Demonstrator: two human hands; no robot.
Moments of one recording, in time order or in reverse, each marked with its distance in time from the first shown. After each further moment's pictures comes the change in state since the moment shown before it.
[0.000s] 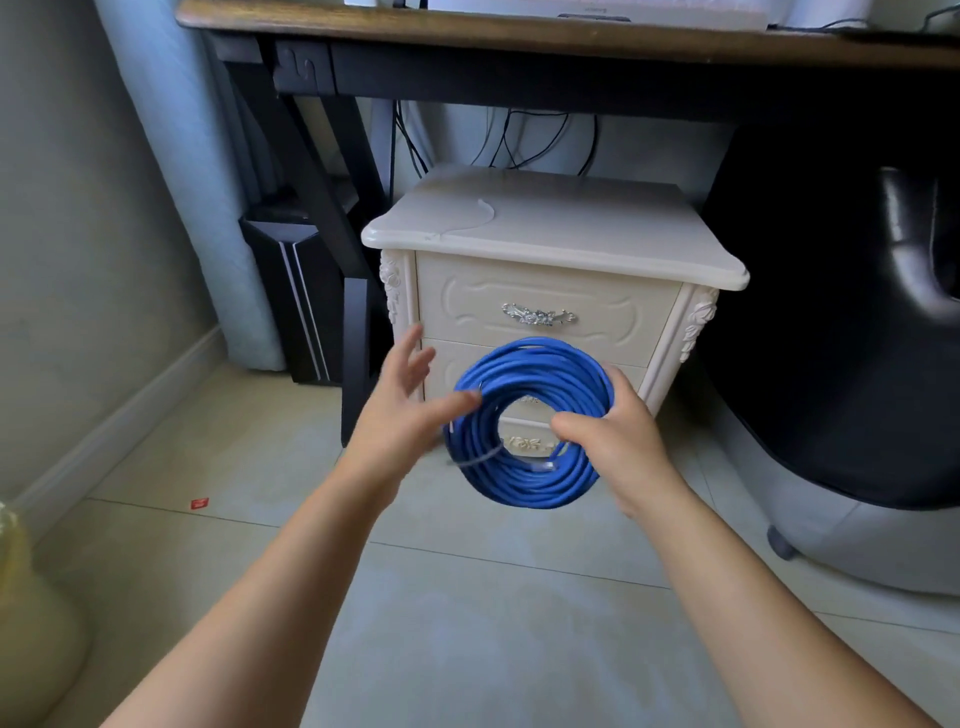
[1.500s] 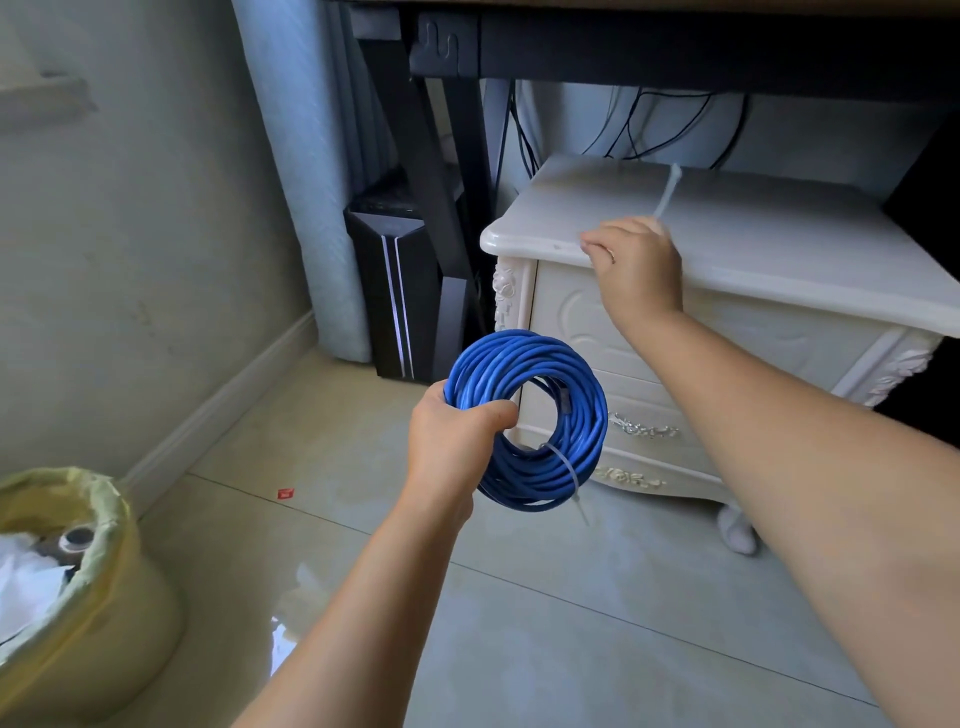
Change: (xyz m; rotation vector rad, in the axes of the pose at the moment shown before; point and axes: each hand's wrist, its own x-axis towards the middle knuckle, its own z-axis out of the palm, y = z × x) left_hand 0.048 -0.007 -0.052 -0.128 0.369 -0.221; right_hand 0.210 -0.067 0.131 -0.712 0.238 -0.769
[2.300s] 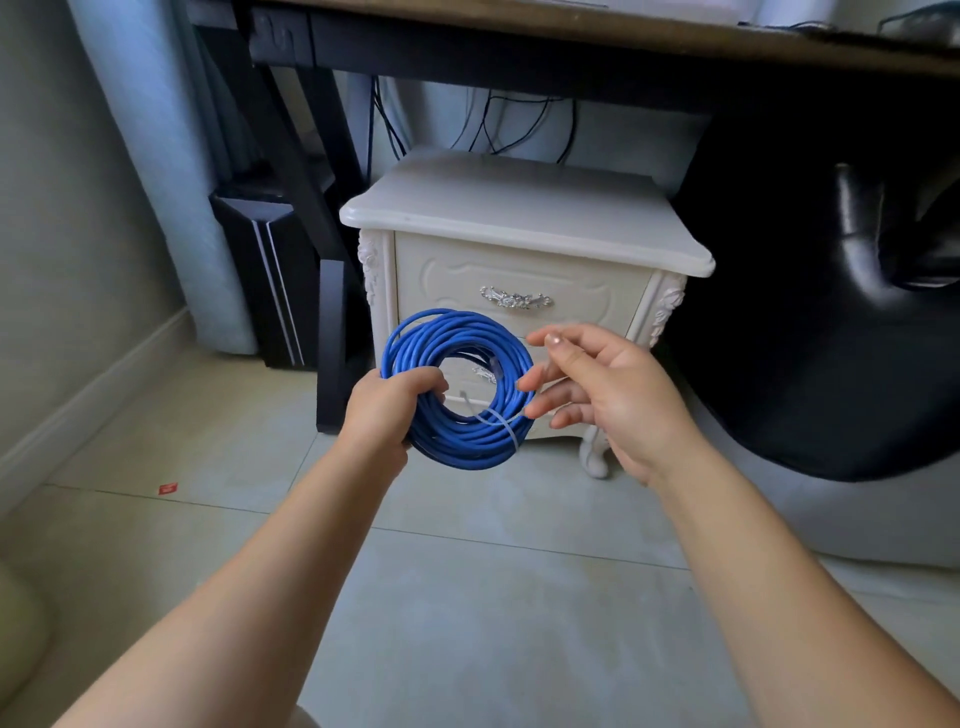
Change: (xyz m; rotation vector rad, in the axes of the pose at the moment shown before) left_hand -0.058 -0.025 0.048 -0.073 -0.163 -0.149; right_hand -0.193 -0.022 -0.210 0.950 -0.378 0.558
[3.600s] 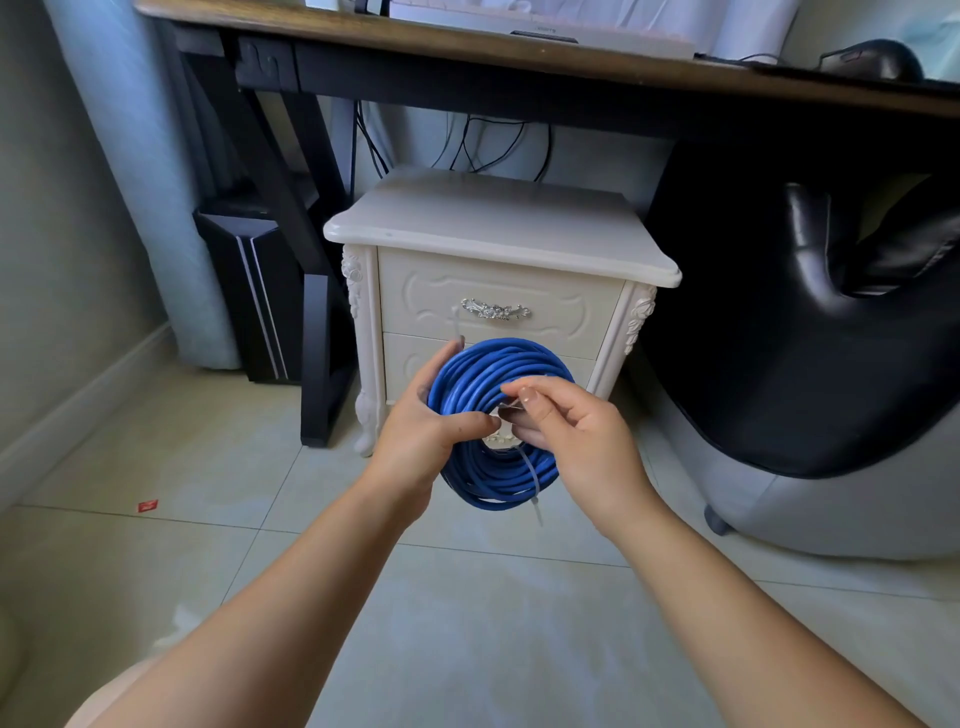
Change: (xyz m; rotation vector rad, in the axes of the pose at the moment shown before) left_hand -0.042 -0.013 0.022 -0.042 -0.383 0.254; right_hand -0.026 0.036 0.009 -0.060 0.106 -0.137
